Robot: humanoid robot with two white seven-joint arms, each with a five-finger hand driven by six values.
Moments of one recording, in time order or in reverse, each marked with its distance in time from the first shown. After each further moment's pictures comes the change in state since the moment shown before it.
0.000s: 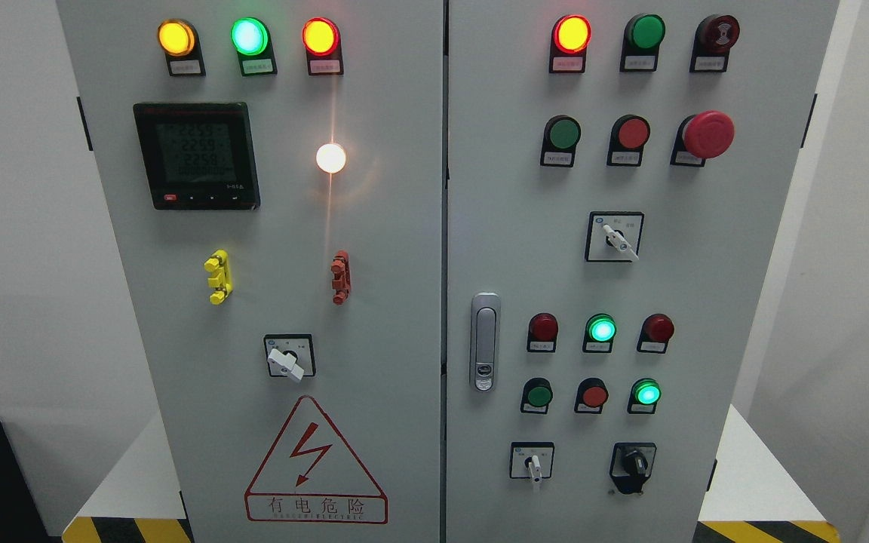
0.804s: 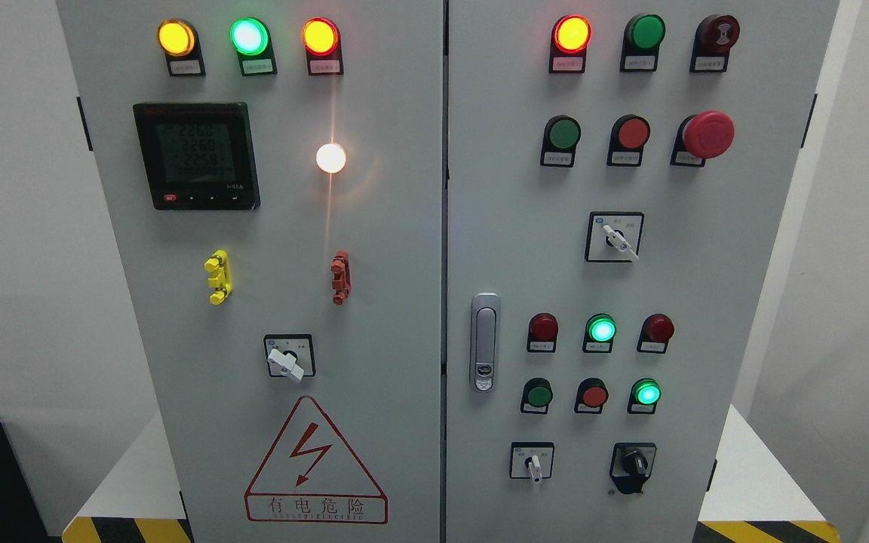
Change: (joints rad) left arm 0.000 0.000 0.000 0.000 0.000 0.000 0.000; right arm -0.014 -0.012 -0.007 -0.055 0.027 0.040 0.035
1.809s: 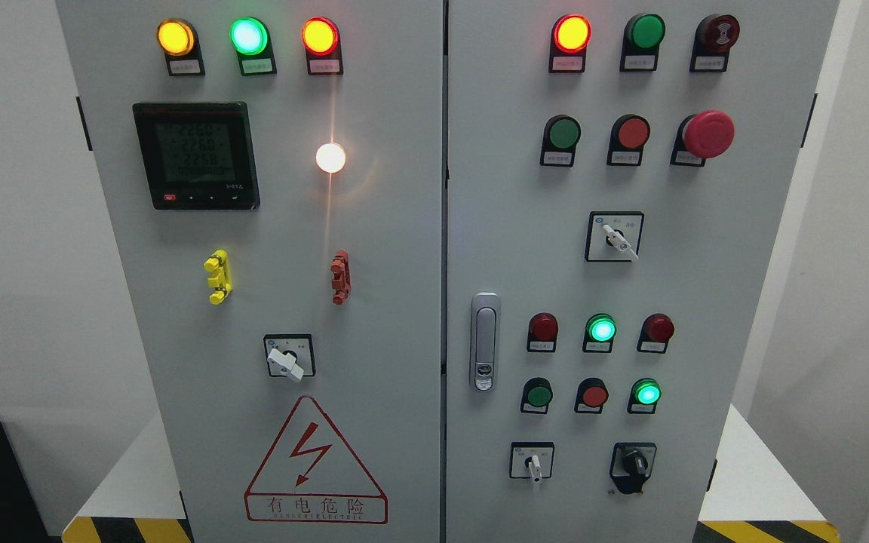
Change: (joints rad) left arm 0.000 0.000 0.000 0.000 0.000 0.000 0.000; right arm -0.017 -0.050 -0.037 -0.632 0.567 0.151 -0.054
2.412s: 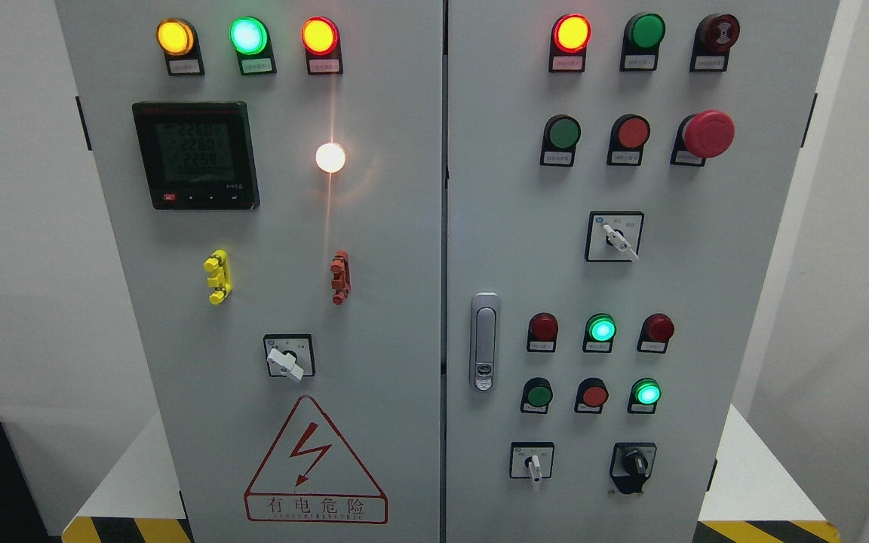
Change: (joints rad) left arm 0.000 0.000 0.000 0.000 0.000 0.000 0.000; right arm -0.007 -0.006 -0.039 -0.459 0.396 0.023 0.062
